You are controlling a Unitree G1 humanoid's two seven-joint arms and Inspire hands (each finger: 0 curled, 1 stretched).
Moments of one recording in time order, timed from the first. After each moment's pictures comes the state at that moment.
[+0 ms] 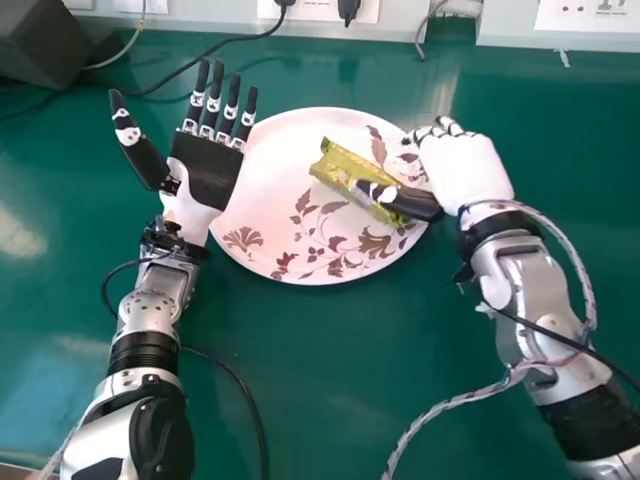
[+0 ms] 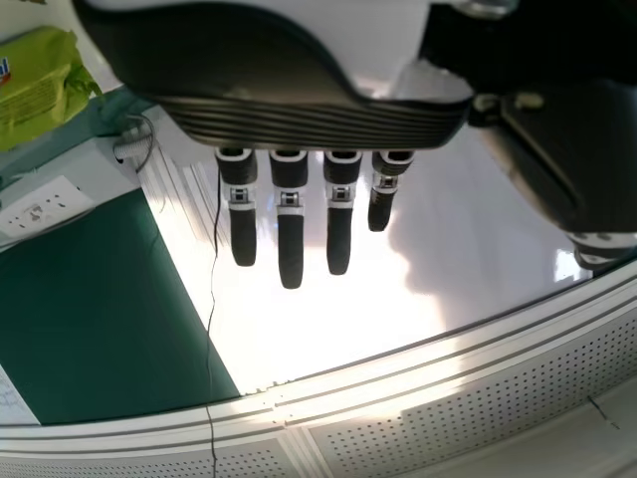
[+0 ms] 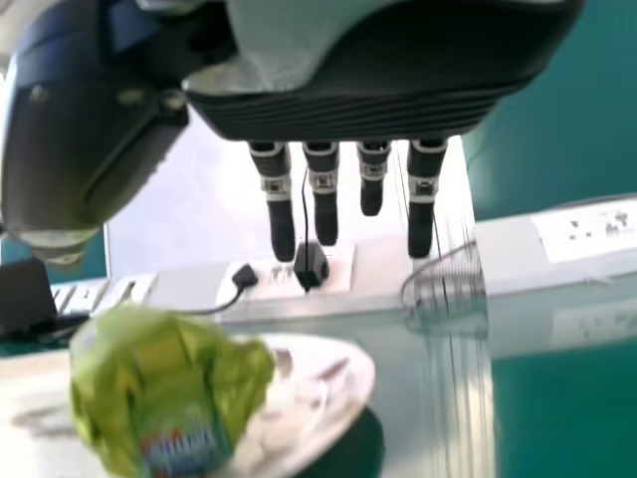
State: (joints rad) left arm -0.76 0.04 0.60 0.84 -0.86 0.22 -0.89; right arm -0.45 -0.47 0.29 -0.10 -1.07 0.29 0.19
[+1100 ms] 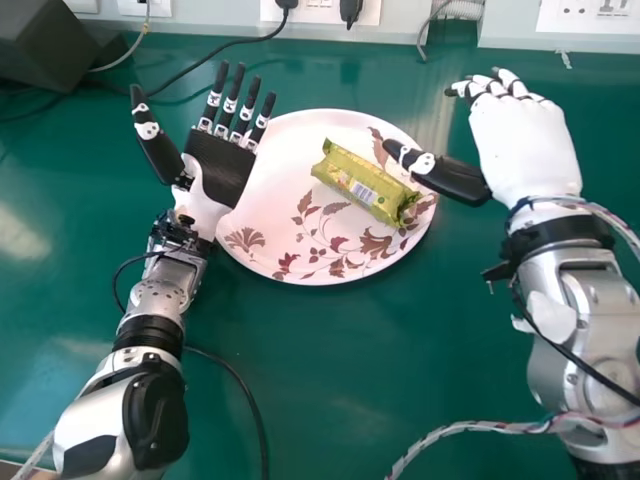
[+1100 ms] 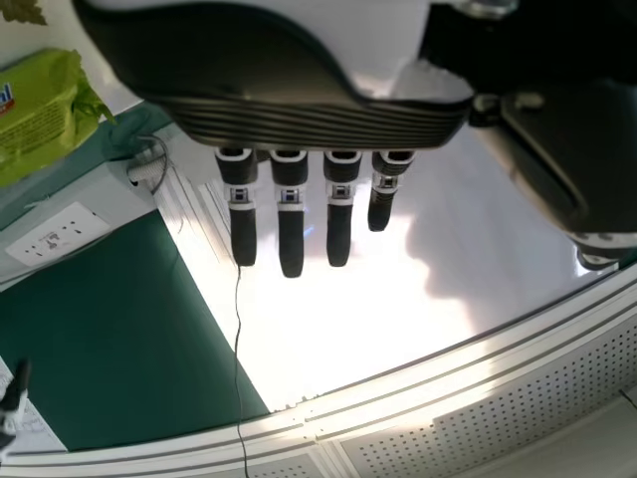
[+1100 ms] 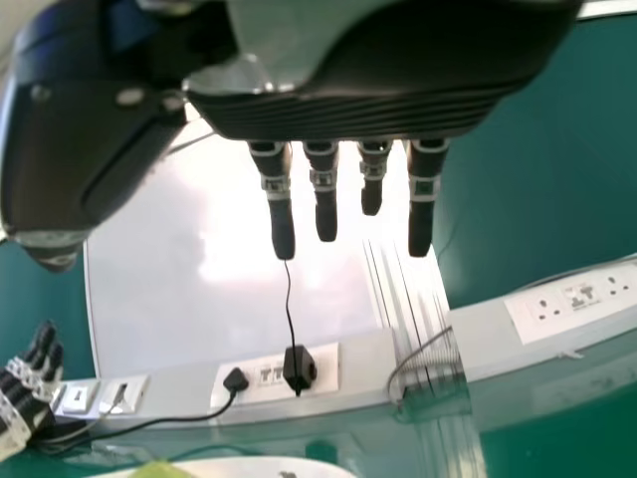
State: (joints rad) left arm -0.85 0.08 0.59 1.03 -0.78 0.12 -0.93; right arm -0.28 -0.44 0.14 -0.54 -1.15 0.39 0.34
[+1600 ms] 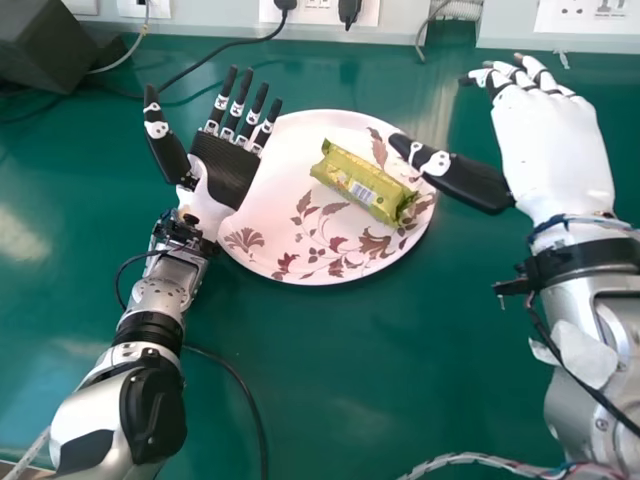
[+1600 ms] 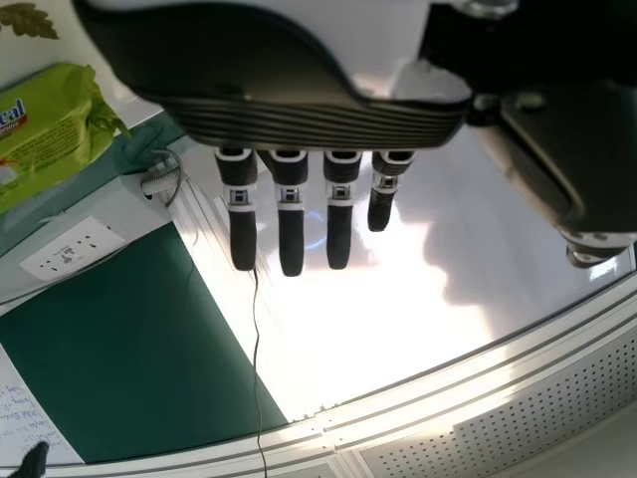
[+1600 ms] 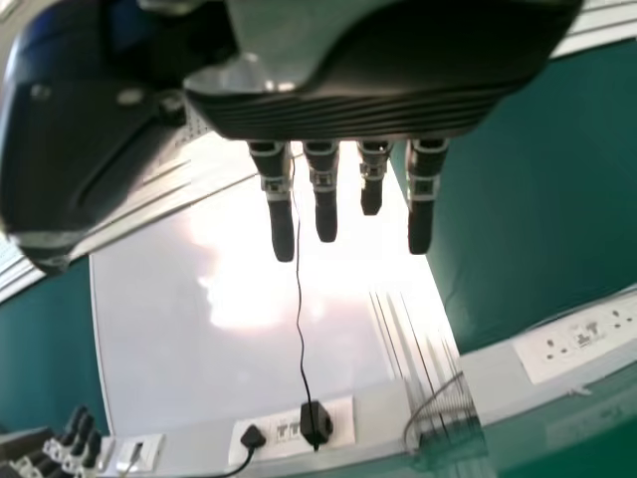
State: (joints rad) left arm -0.86 0.09 0.59 1.07 -0.76 0.12 -0.93; right arm -0.20 -0.37 0.08 -0.72 -1.17 0.38 0.37
